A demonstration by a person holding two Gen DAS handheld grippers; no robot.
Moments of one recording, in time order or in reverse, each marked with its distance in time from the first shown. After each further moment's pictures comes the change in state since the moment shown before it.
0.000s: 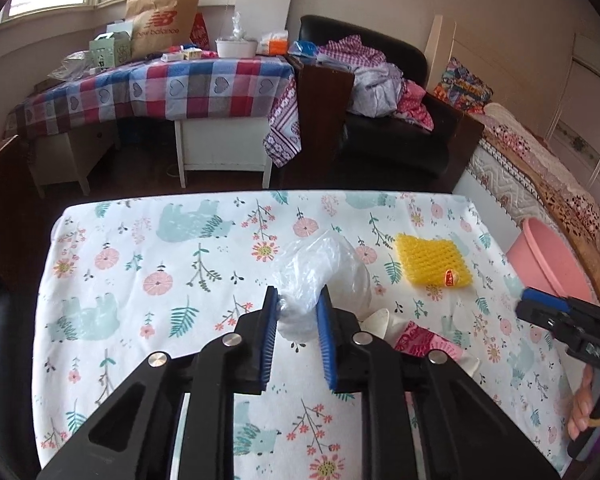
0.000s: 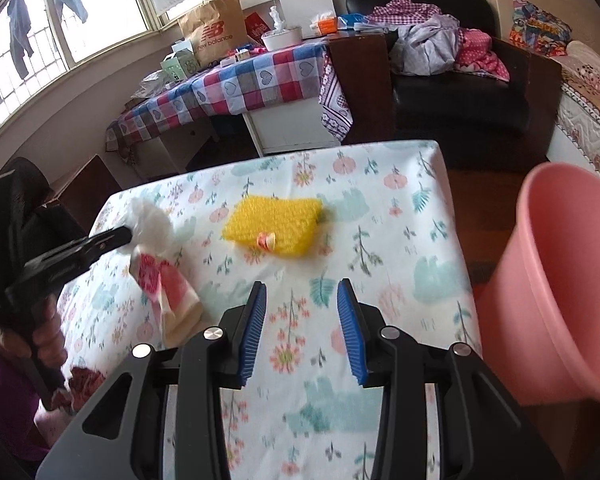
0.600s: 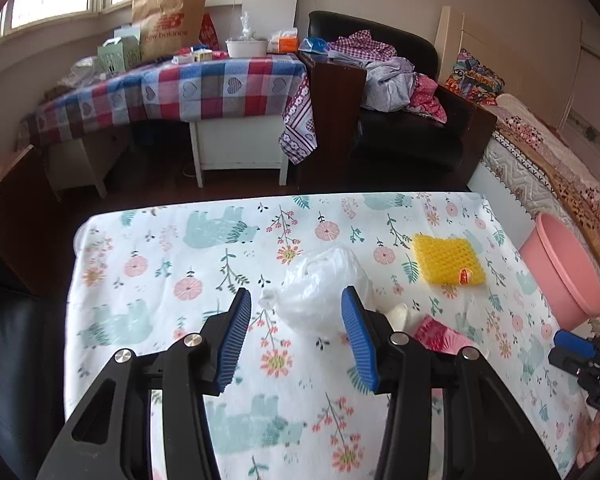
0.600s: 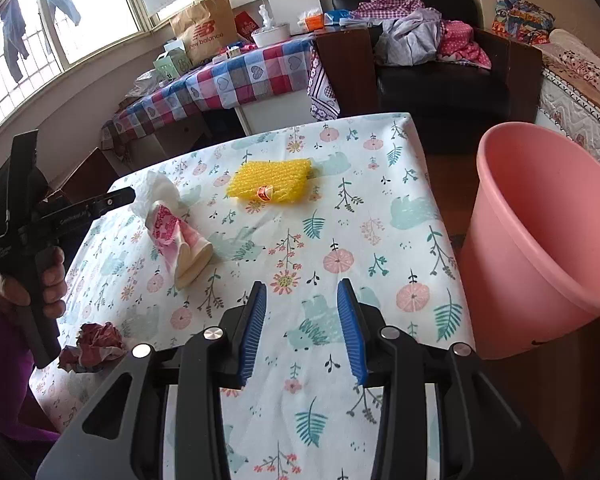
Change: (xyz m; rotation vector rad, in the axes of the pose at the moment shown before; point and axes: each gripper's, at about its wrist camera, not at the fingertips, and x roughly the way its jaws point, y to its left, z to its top) left arm -0.004 0.009 0.012 0.020 0.042 0.049; right arm -0.041 0.002 -0.048 0.030 0.015 -0.038
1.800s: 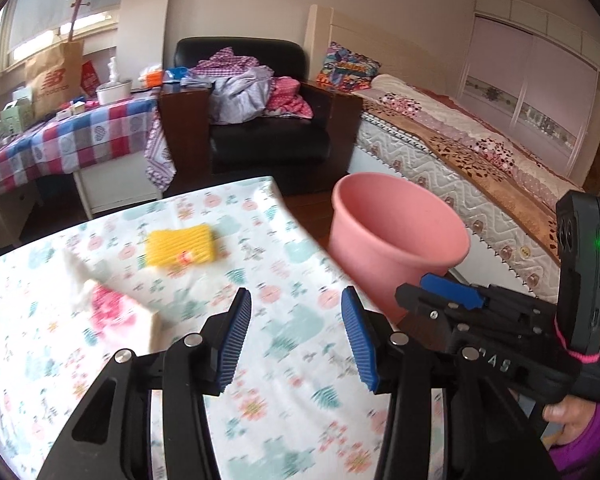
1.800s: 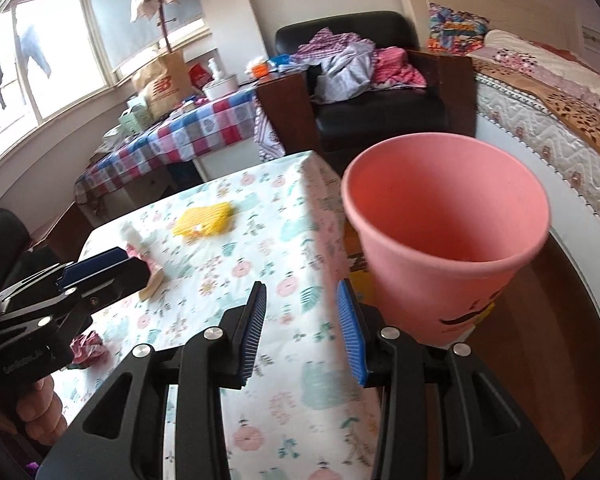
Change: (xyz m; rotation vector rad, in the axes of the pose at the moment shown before) left arm -0.081 -0.208 -0.059 0.230 -0.073 -0.265; right arm -0.075 -0.064 -0.031 0.118 -0.166 -0.089
